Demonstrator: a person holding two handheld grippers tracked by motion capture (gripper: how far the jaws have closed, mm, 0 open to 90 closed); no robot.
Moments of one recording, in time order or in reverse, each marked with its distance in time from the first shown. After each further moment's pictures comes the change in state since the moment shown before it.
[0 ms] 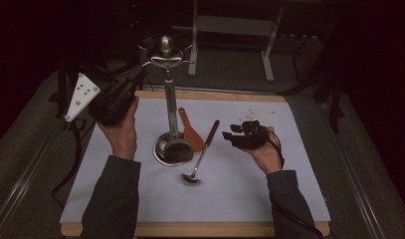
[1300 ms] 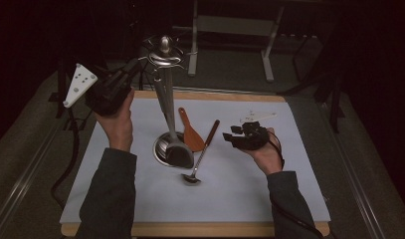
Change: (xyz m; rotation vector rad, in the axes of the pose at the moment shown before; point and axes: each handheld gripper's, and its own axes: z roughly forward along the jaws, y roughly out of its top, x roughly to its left) left arm 0.023 0.001 0.011 0.046 0.039 -0.017; right arm -0.002 -0.005 0.002 0.006 0.004 0.005
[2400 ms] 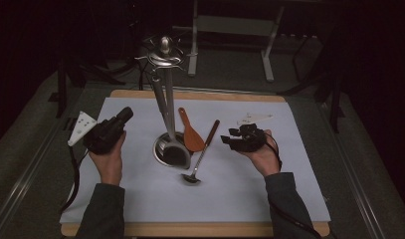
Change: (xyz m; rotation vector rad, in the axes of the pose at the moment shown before) left arm 0.029 -0.110 -0.072 0.214 0.082 -0.091; right arm 0.004 -0.005 0.008 0.021 0.006 0.001
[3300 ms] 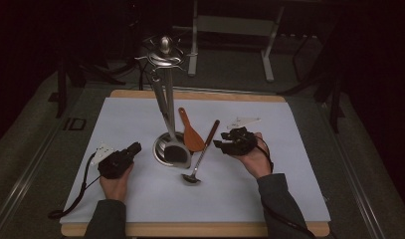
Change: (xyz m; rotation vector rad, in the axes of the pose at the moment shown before) left arm 0.020 -0.107 -0.008 0.239 0.020 -0.066; right arm 0.016 -0.002 0.022 0.039 0.022 -0.026
